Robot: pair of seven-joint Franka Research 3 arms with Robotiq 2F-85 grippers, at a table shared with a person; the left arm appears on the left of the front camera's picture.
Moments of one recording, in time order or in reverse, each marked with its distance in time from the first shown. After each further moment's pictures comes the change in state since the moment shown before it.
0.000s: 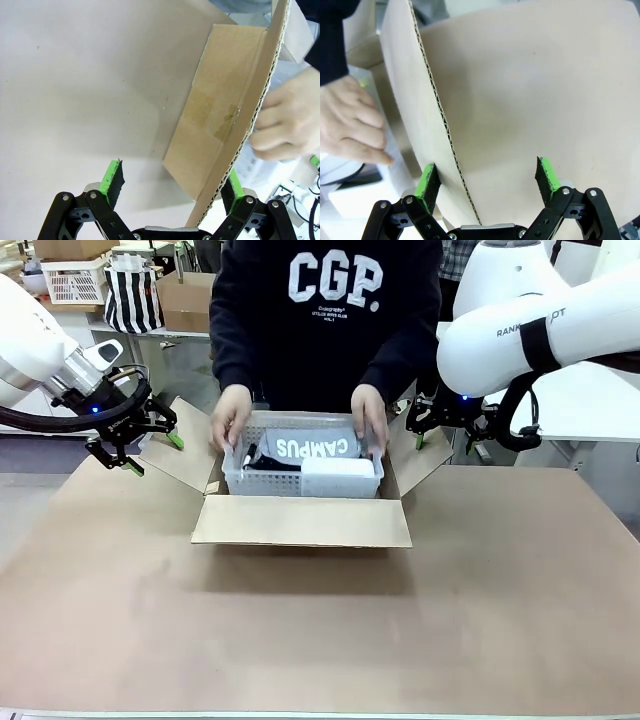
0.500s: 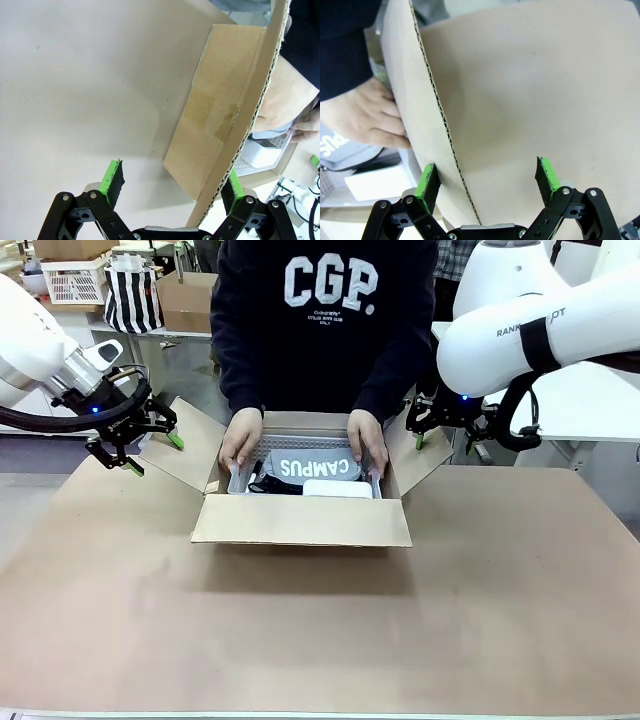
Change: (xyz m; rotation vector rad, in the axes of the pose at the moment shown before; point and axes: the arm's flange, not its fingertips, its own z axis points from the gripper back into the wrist) left arm 0.000 0.000 0.000 0.000 0.000 0.000; right arm 0.000 0.000 0.000 0.000 0.000 0.000
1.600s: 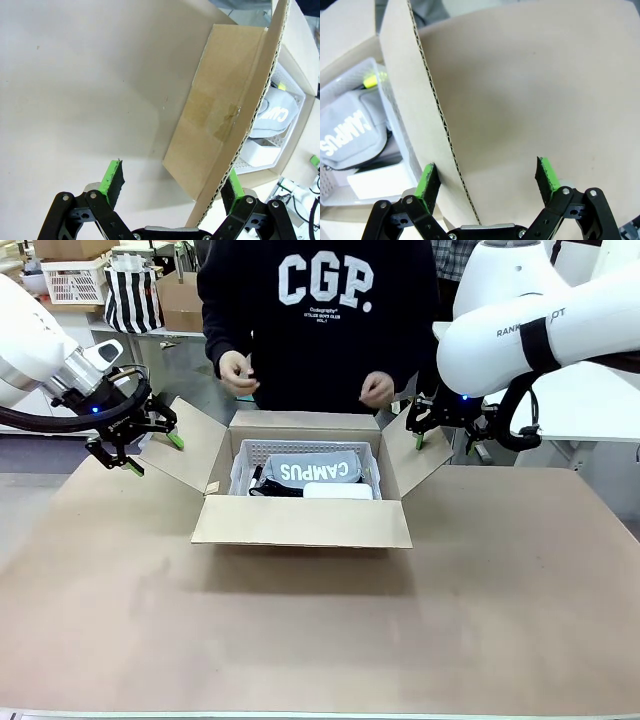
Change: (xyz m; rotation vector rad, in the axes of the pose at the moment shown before) left arm 0.000 0.000 0.000 0.000 0.000 0.000; right arm 0.000 0.000 0.000 0.000 0.000 0.000
